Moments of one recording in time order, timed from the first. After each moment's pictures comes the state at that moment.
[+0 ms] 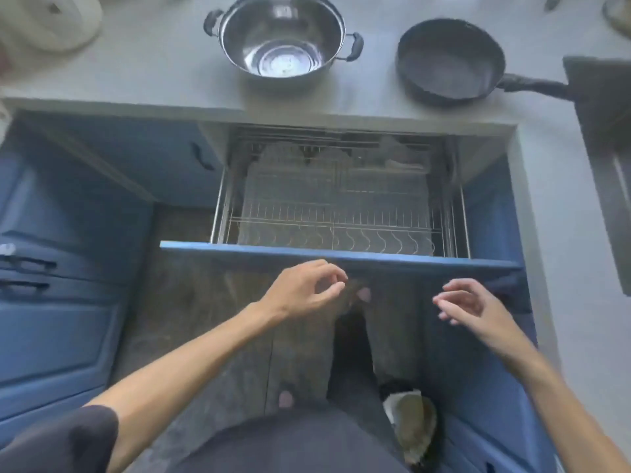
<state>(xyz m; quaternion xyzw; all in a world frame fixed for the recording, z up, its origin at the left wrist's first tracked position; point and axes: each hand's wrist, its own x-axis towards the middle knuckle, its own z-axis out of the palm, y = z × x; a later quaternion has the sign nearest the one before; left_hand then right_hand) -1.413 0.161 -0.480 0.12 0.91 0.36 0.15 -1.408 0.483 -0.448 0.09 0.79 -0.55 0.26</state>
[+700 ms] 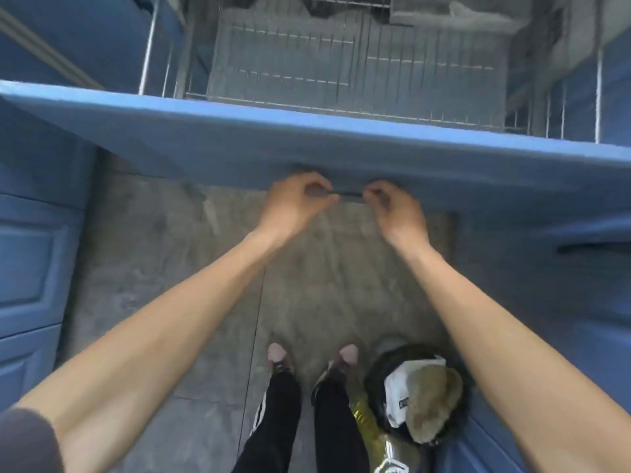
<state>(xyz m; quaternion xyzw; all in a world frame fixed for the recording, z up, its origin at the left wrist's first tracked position) -1.438 0.167 -0.729 -0.14 0.88 0.45 0.11 -1.464 0.352 -0.748 0.04 0.90 -0.38 0.21</state>
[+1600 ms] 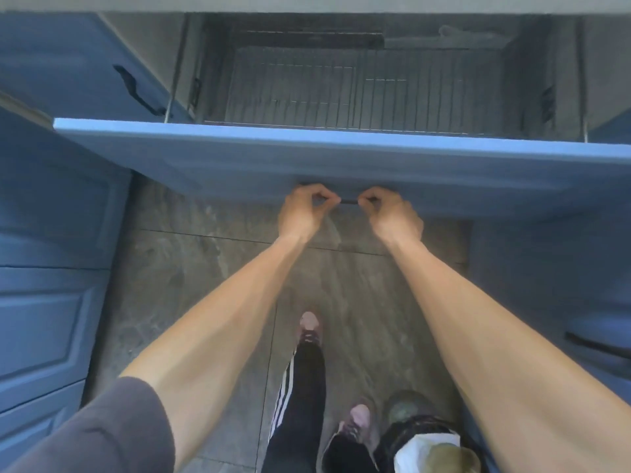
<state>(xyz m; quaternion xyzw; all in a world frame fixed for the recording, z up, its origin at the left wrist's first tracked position) -1.590 0.173 -0.723 -0.20 0.87 0.43 0.11 -1.618 0.328 -0.723 0.06 0.92 -0.30 0.23</state>
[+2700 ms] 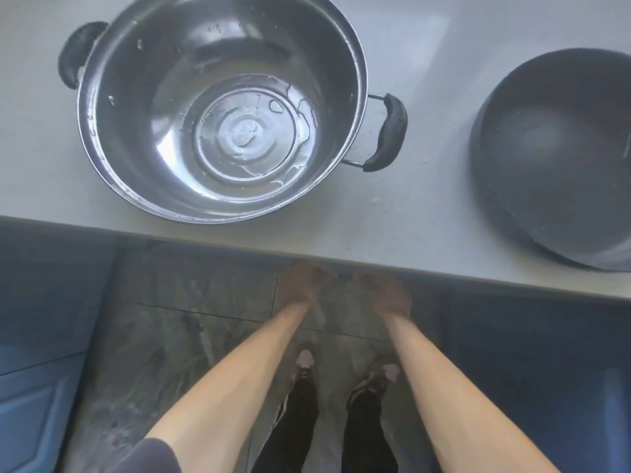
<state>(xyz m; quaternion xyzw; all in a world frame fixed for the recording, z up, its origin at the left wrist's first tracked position) -1.787 0.145 -0.711 -0.25 0.84 0.39 0.26 -1.808 0.306 -0.701 0.13 0.89 -0.22 0.38</state>
